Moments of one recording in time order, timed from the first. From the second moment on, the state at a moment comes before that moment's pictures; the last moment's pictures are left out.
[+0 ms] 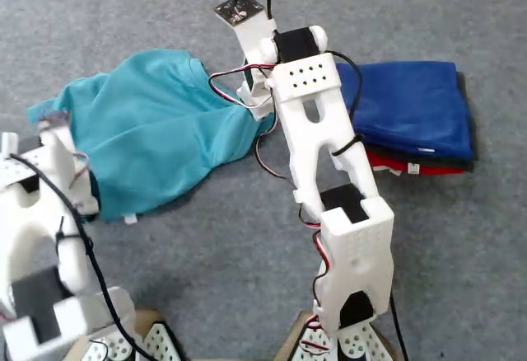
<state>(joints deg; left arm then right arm) -29.0 -13.4 33.5 76.0 -8.8 -18.5 27.2 -39.9 96.0 14.5</state>
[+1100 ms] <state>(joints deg) -25.9 -45.9 -31.3 92.0 4.9 -8.7 4.2 -93.3 82.1 -4.9</state>
